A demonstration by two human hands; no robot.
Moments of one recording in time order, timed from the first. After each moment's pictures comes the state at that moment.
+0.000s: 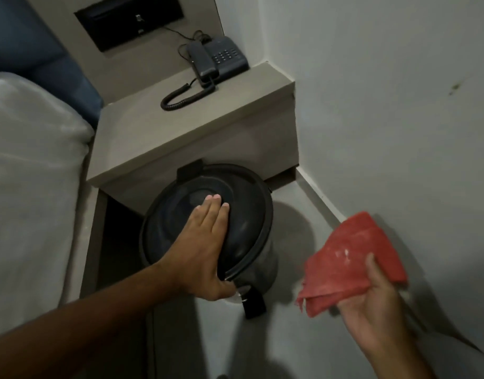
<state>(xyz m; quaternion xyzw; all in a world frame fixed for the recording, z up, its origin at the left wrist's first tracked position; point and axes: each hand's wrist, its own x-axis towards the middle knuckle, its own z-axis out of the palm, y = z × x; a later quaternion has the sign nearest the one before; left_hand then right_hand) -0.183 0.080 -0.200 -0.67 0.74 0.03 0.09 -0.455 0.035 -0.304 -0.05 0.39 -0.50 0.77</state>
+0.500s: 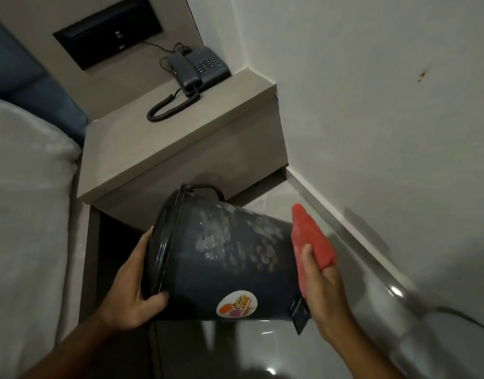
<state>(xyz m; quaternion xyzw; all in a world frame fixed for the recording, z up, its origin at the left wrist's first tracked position) -0.111 0.150 -0.194 -0.65 0.65 0.25 -0.29 -0.392 0.060 -0.293 -0.36 0.51 -0.44 0.64</state>
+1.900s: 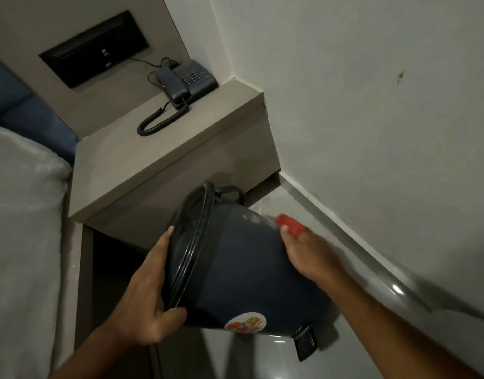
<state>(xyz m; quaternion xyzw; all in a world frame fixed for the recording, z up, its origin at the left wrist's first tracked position) -0.136 0.130 -0.185 -0.65 0.72 0.17 -0.20 -0.382 -0.013 -0.304 -0.62 0.64 -0.15 0.44</state>
